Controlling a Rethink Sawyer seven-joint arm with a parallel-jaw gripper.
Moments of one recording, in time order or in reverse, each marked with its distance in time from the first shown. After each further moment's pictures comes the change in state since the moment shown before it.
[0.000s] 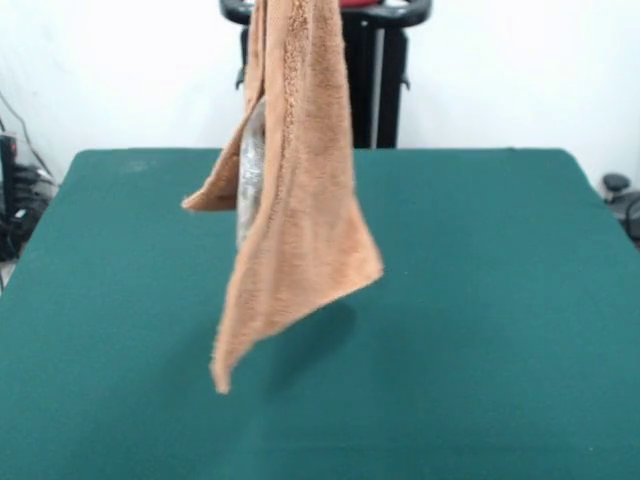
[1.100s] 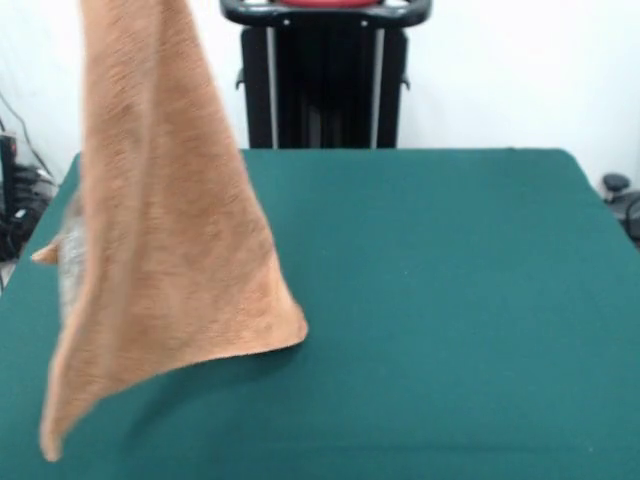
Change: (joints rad) arm -0.159 0.072 0.021 0.014 0.026 -0.188 0.000
